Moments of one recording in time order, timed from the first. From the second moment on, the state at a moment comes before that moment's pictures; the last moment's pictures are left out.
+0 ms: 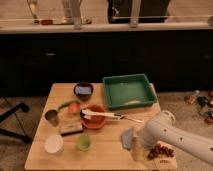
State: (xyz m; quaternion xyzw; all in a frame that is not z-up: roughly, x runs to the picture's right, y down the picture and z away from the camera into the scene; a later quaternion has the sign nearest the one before) arm 0.177 0.305 0.762 -0.33 -0.07 0.07 0.94
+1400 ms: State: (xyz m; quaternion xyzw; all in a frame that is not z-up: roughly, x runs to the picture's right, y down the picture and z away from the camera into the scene) arm 0.129 0.275 0.769 -0.29 -0.11 -0.11 0.94
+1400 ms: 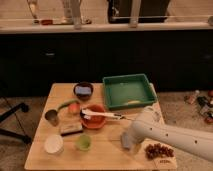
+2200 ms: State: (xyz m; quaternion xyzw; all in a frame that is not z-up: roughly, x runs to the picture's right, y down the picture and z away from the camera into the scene) arm 0.121 0.271 0.782 -0.31 -0.12 -0.16 0.93
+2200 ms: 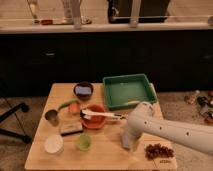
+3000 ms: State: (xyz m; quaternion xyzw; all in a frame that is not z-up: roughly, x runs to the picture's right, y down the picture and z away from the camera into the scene) arm 0.129 0.274 0.793 -0.32 -0.12 -0.14 0.93
